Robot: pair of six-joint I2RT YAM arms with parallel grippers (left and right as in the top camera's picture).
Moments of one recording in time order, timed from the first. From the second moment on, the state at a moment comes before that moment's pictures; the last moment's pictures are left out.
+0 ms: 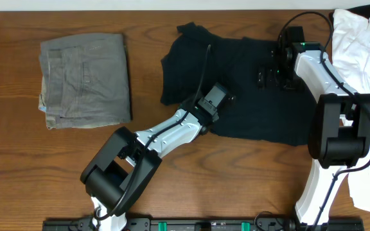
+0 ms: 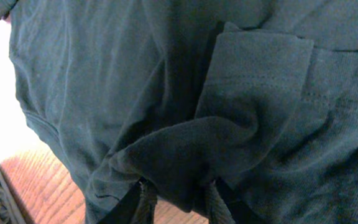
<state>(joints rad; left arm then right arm) -0.75 1.93 1.18 -0.31 -0.40 0.32 0.03 2.15 1.62 -0.87 -0.01 0.13</state>
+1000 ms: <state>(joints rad) -0.75 1.76 1.18 -0.62 -0.29 0.21 0.03 2.15 1.62 -0.87 -0.01 0.13</state>
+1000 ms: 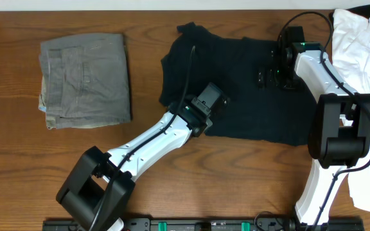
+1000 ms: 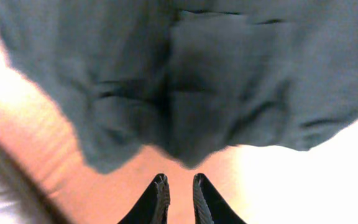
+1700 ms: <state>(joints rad) -0.74 1.83 1.18 -0.68 -0.21 0.04 0.03 2.15 1.62 -0.87 -0.01 0.13</state>
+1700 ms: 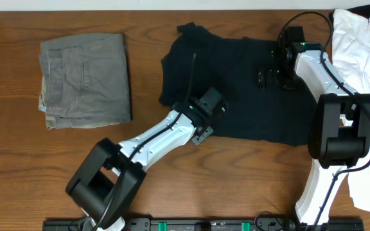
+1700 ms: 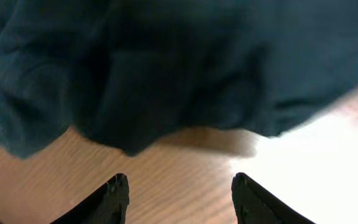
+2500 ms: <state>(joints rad) -0.43 1.83 1.17 -0.52 0.15 -0.93 0.03 2.15 1.62 -0.87 -0.01 0.13</state>
